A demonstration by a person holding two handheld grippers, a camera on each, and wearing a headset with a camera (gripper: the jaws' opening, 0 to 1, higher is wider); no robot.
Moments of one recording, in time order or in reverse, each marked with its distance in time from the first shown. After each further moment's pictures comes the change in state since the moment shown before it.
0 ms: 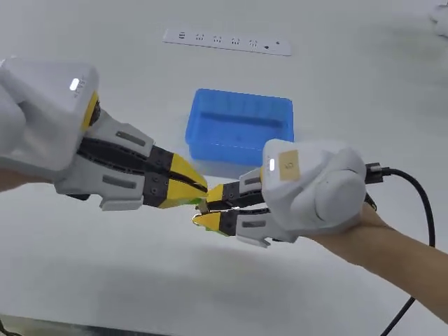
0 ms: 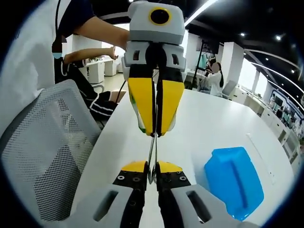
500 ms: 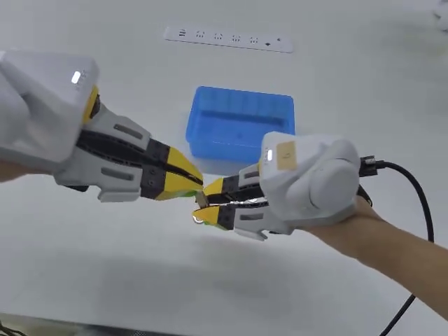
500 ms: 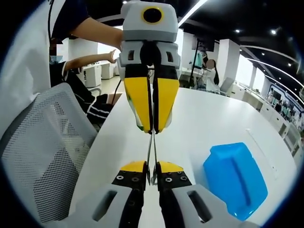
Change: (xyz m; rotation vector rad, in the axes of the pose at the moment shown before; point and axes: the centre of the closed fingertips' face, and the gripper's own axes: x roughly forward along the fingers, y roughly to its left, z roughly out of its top) left arm 0.001 0.007 -0.004 0.004 0.027 0.000; right arm 0.002 -0.009 -0.004 0.044 -0.015 -0.010
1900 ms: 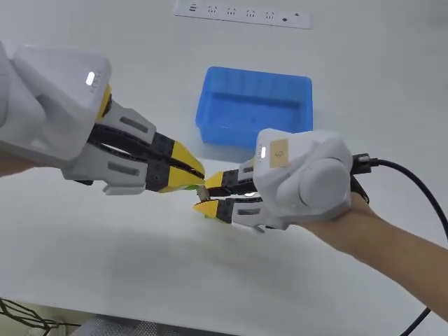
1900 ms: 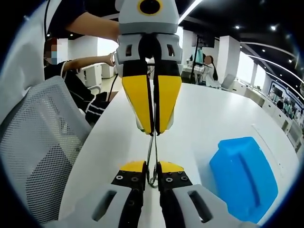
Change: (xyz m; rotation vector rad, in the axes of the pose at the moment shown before) left arm 0.002 0.008 -0.029 0.019 0.092 0.010; right arm 0.025 -0.002 -0.014 0.018 0.012 0.016
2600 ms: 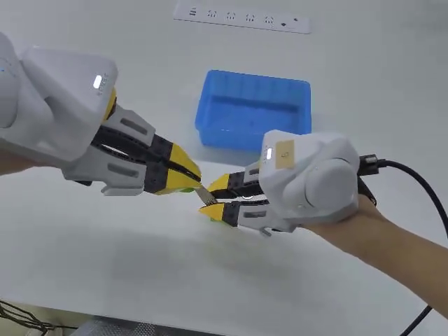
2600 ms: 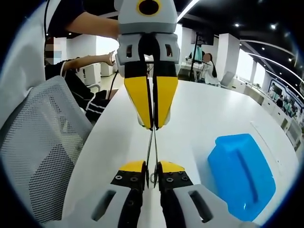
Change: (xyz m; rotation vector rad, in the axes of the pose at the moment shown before) left arm -0.001 0.001 -0.004 0.006 0.049 -0.002; right arm -0.009 0.000 -0.003 0.012 0.025 -0.006
